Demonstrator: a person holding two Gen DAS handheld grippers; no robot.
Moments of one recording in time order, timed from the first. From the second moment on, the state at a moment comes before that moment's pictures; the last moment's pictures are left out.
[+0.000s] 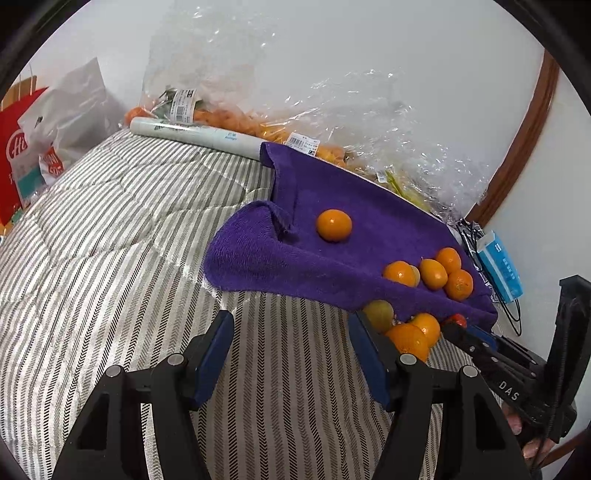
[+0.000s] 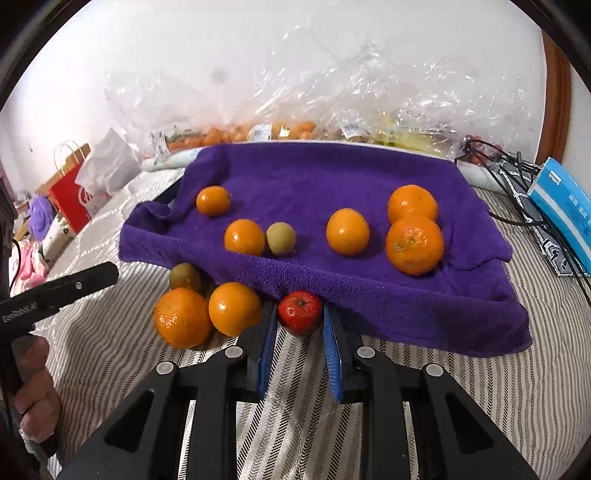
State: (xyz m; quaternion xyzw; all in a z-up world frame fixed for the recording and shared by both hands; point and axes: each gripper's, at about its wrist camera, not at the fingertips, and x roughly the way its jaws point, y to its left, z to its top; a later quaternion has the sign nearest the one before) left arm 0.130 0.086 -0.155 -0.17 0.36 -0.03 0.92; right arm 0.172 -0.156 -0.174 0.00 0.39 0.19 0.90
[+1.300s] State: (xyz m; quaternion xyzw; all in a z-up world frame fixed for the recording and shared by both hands) left arm 0.146 -0.014 -0.166 -0.09 0.40 -0.09 0.91; right arm 0.090 -0.237 -0.157 0.04 0.33 0.13 0.93
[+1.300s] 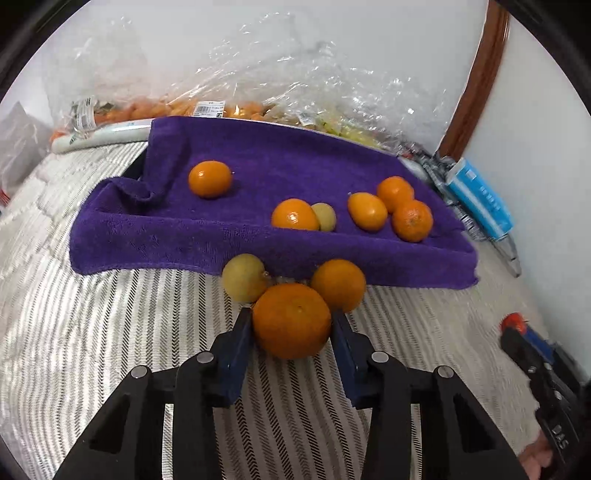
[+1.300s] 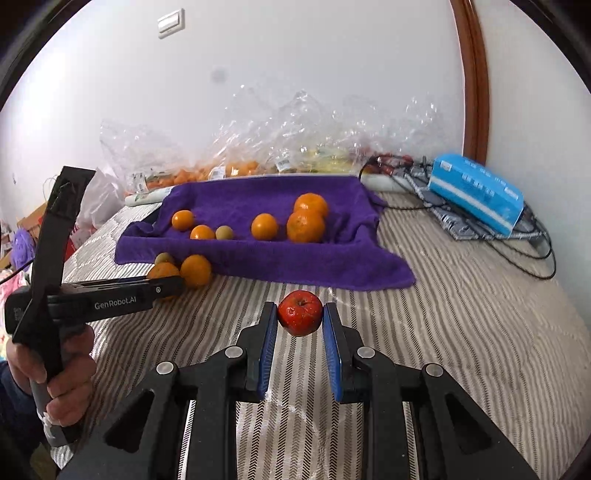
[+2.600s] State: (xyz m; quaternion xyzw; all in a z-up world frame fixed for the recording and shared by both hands) left arm 0.122 0.014 -0.144 -0.16 0.31 -0.08 0.93; right arm 0.107 -0.219 -0.116 0.06 0.29 0.16 0.94
